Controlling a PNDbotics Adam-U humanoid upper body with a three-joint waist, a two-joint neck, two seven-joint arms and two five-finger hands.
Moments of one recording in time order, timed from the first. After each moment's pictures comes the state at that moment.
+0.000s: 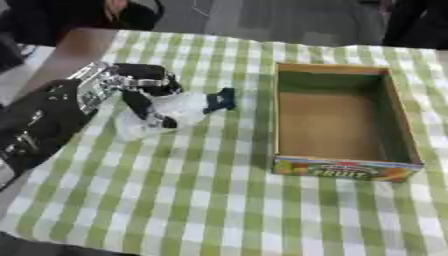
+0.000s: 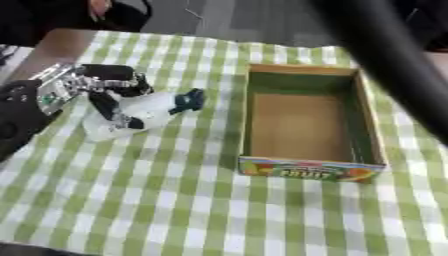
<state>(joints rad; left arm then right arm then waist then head) -0.65 0.83 -0.36 -0.92 -0.46 -0.77 -0.33 -0.20 -0.31 0.10 -1.89 -0.39 -0.37 -0.12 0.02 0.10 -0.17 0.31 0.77</state>
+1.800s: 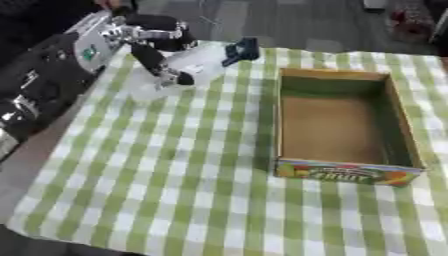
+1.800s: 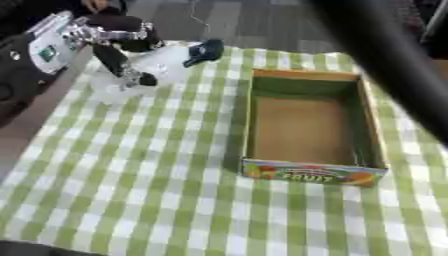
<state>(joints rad) -0.81 0.87 -0.36 -1.06 -0.35 -0.65 -0.45 -0.18 -0.31 0.10 -1.90 -0.39 -0.37 -0.11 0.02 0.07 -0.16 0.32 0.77</state>
